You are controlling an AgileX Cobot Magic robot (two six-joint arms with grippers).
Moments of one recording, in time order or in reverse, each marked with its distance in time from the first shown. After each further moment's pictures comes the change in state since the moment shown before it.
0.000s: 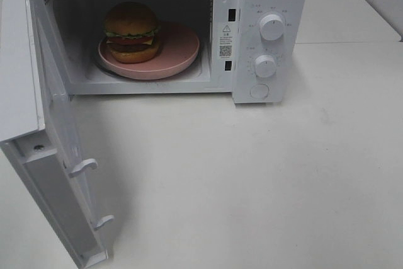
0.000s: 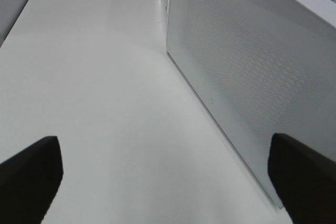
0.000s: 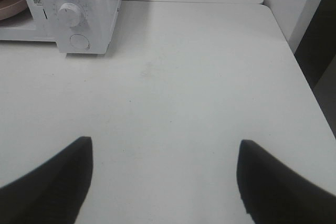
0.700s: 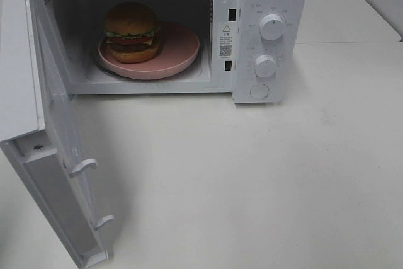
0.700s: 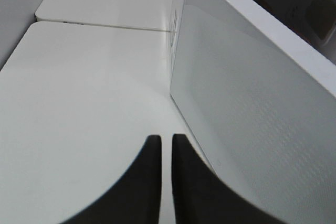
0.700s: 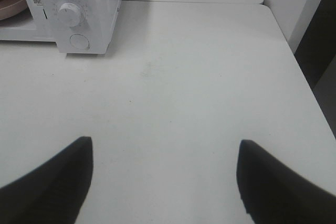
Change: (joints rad) left arm 0.000 0.319 0.038 -0.008 -0.393 -0.024; right arm 0.000 0.000 0.000 0.000 0.000 0.000
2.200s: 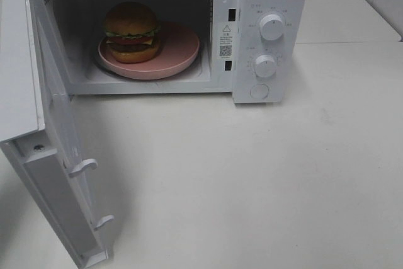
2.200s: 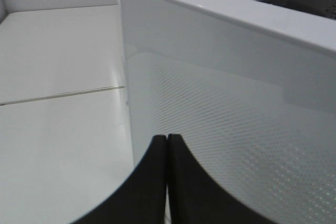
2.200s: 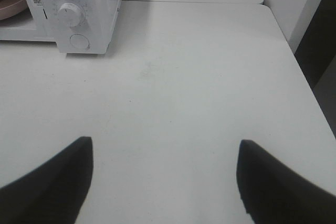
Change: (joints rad) left arm 0.000 0.965 0.250 0.461 -1.467 -0.194; right arm 0.000 0.000 0.000 0.000 0.000 0.000
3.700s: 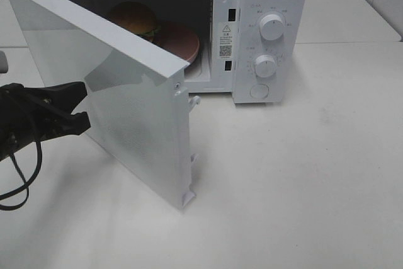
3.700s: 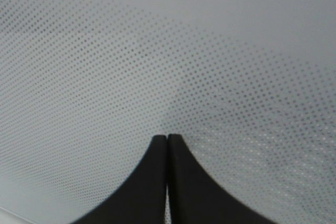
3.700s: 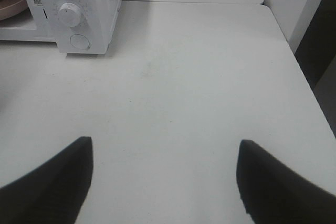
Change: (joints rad) left arm -0.403 0.428 -0.077 -0.252 -0.330 -0.045; right arm 0.000 0.000 0.000 0.000 0.000 0.000
